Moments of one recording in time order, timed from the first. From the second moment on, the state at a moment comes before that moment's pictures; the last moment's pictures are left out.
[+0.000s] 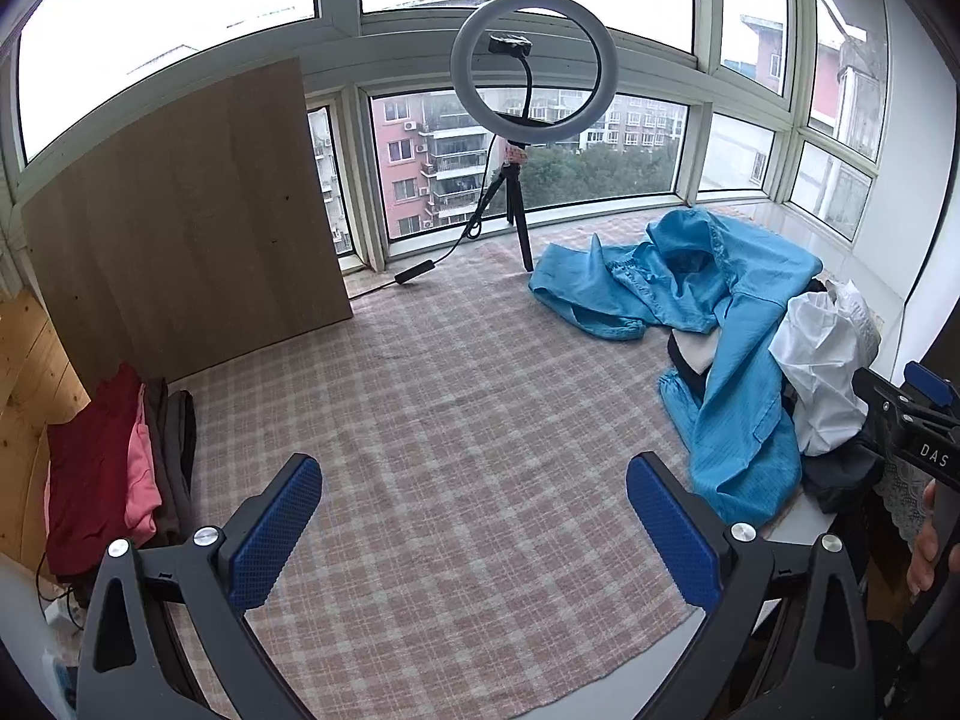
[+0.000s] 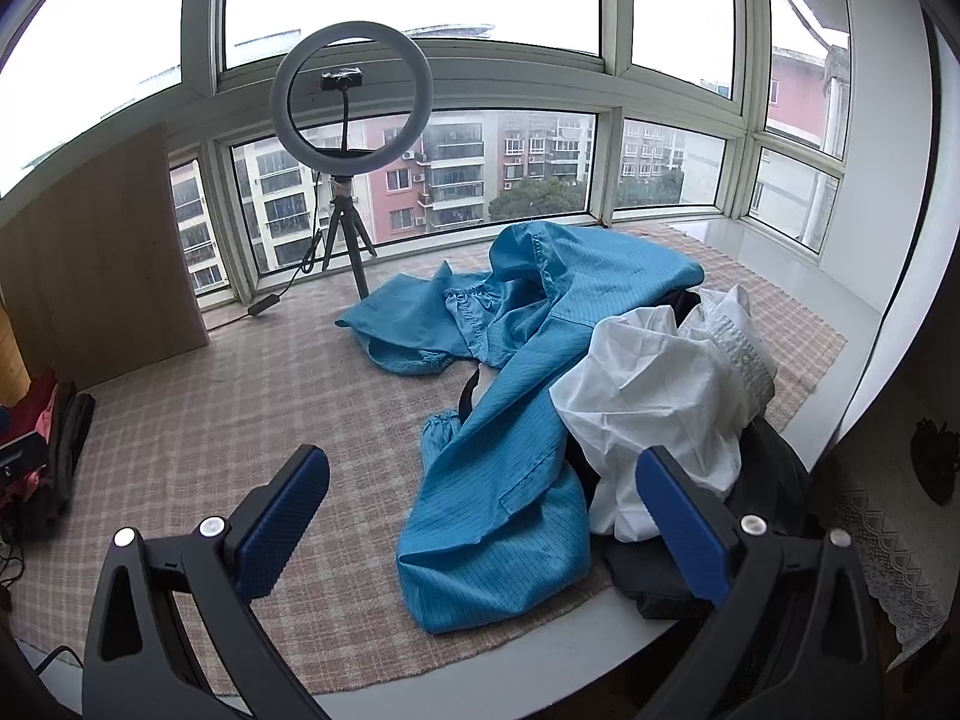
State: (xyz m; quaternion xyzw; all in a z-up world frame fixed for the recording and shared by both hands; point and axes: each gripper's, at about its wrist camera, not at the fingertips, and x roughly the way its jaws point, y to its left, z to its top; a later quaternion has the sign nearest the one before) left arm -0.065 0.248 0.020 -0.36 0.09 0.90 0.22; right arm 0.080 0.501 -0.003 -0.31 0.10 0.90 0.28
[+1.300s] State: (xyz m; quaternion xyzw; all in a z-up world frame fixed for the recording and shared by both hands) left arm -0.135 0.249 0.042 -0.38 0.07 0.92 -0.02; right arm -0.105 0.835 -0.033 -0.33 0.24 0.91 0.12
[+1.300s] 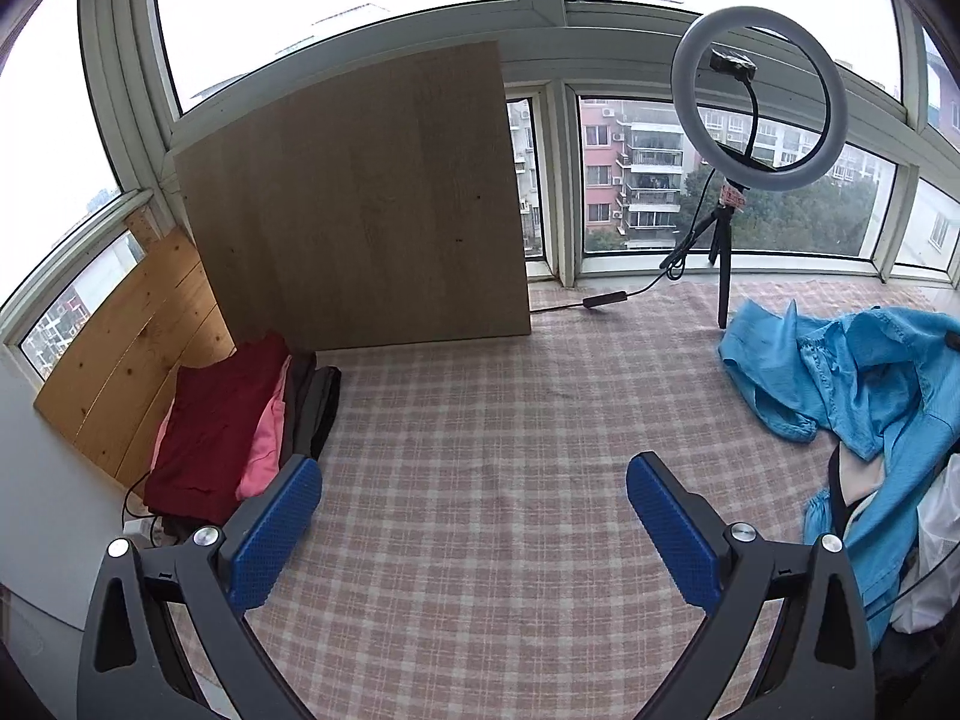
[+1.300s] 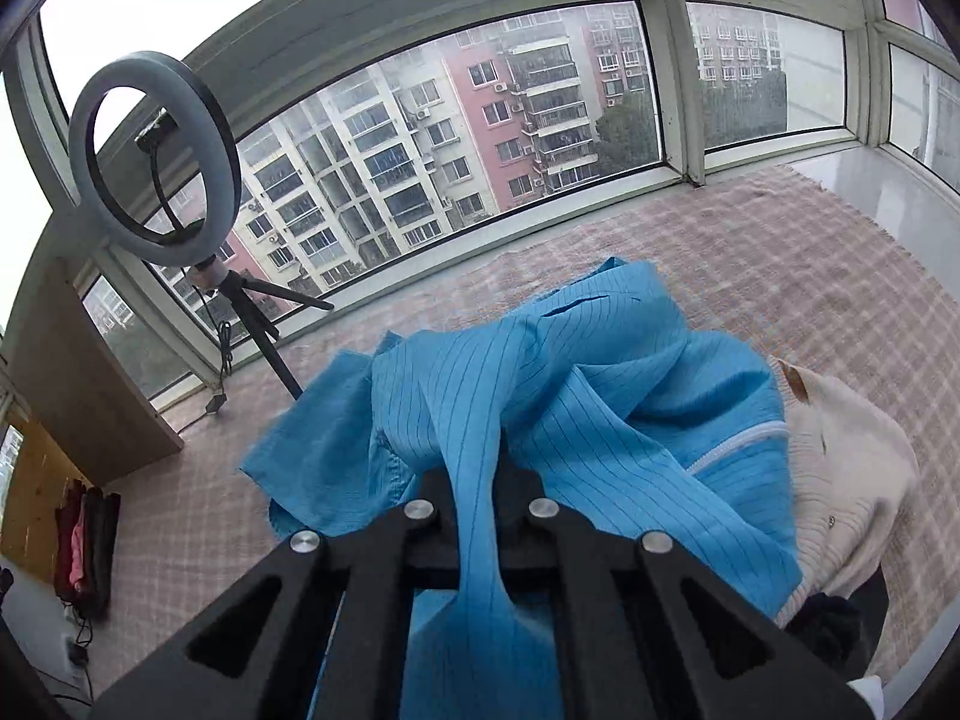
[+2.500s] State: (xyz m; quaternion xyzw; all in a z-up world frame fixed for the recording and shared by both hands) left arm -0.117 0.106 -0.035 -0.45 0.08 0.89 0.00; right arm -0.197 0.413 -0.115 -0.47 0.11 0.86 -0.19
